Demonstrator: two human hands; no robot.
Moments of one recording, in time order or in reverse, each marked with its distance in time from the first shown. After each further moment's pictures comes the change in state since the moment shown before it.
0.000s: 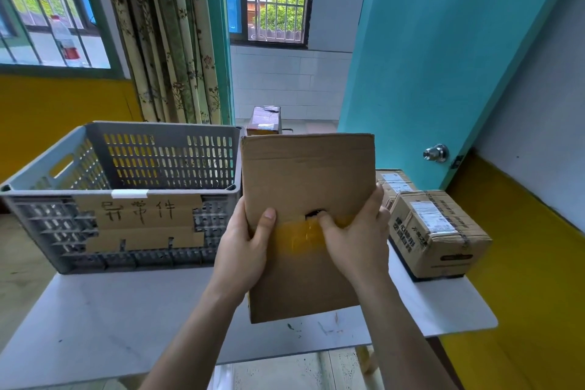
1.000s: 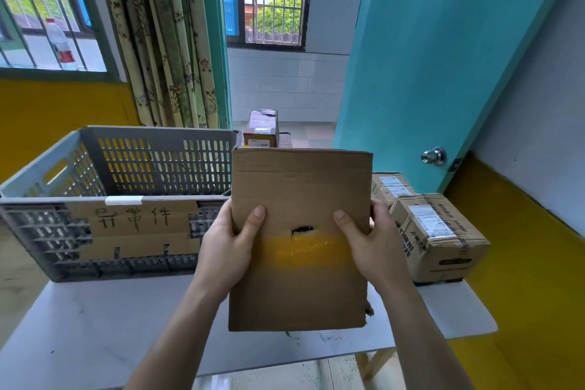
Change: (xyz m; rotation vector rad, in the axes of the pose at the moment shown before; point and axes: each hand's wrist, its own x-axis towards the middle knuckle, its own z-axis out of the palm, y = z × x) left_hand 0.017 0.001 -0.017 0.067 0.026 -0.013; right_hand 0.020 0.027 -0.017 0.305 -0.079 -0.135
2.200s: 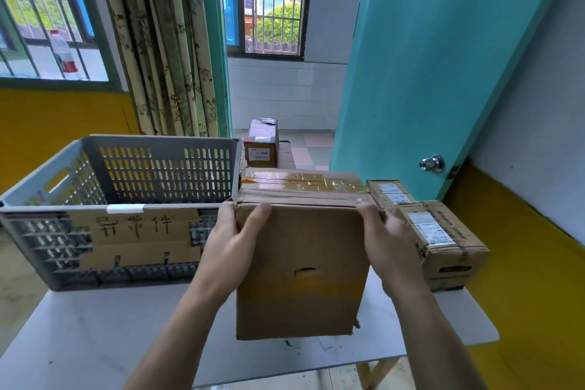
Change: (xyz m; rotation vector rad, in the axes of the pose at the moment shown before) left_hand -0.011 0.035 -0.003 -0.008 -0.088 -0.018; right_hand -0.009 -0.044 -0.022 -0.004 0.006 0.171
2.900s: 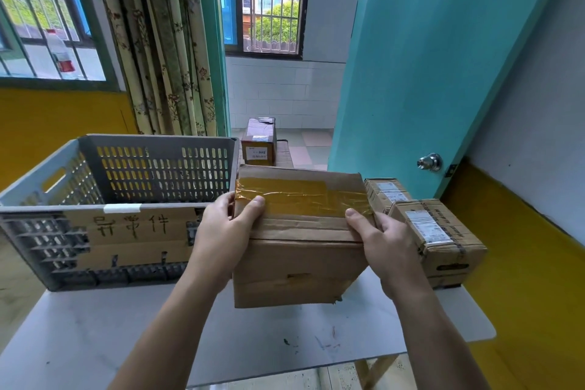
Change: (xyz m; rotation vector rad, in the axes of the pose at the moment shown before) left_hand 0.017 0.010 -0.002 -0.020 0.098 -0.083; right_hand 0.003 0.010 -0.001 0.049 -0.009 0.001
